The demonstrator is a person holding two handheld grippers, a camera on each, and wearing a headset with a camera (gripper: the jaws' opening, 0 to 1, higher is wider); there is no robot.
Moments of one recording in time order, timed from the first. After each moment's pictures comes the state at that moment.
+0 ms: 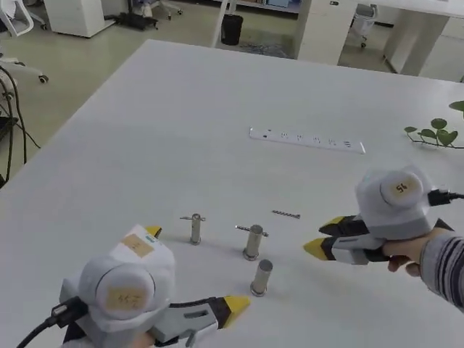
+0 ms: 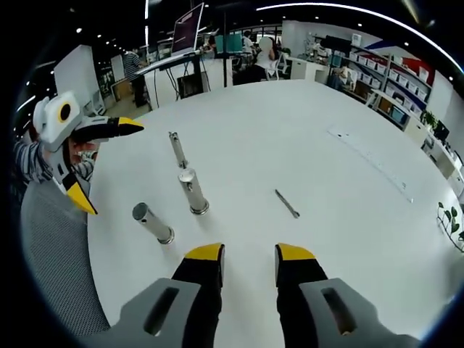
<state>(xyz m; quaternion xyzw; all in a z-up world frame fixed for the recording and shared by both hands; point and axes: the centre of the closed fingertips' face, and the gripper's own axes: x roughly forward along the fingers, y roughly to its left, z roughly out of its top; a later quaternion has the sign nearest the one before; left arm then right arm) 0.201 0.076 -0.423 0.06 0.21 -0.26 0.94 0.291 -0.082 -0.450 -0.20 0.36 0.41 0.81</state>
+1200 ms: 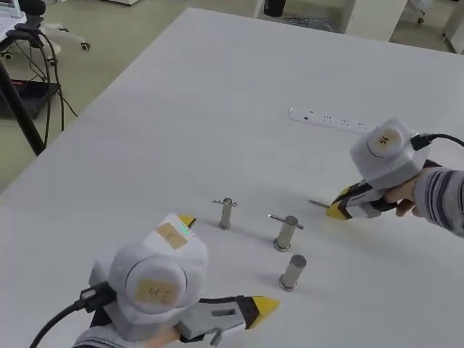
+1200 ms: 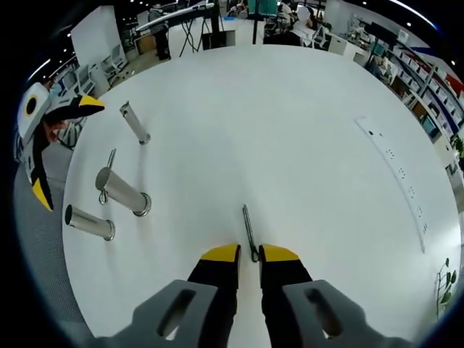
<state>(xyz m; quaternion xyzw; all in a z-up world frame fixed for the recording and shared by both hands) 0.198 0.071 -0.432 0.06 0.24 -0.28 0.93 0.354 -0.062 -0.491 -0.30 0.42 0.46 0.72</state>
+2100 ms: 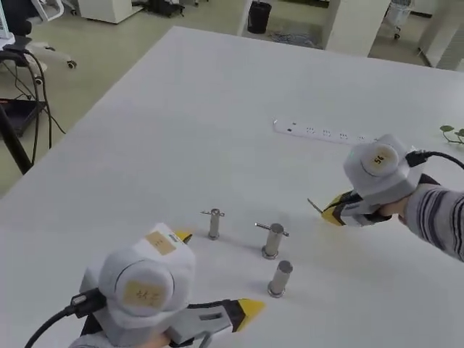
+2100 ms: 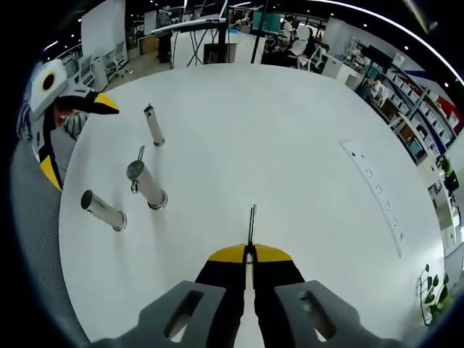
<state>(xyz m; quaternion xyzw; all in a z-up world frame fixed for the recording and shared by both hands) 0.192 0.068 -0.431 0.06 0.24 -0.29 0.92 0.335 -0.070 -0.457 -0.33 0.35 0.46 0.75</state>
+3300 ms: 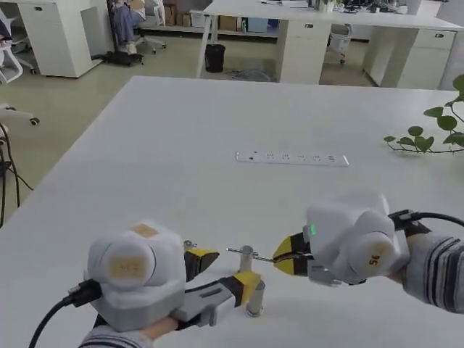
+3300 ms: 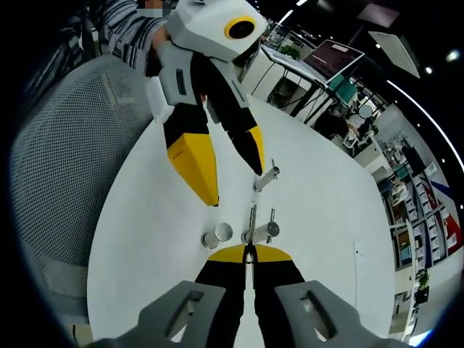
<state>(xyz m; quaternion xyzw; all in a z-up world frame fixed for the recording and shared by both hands) 0.206 0.023 -0.384 -0.04 0.22 -0.34 0.91 0.214 -0.012 -0.400 -0.48 0.15 0.57 0.65</state>
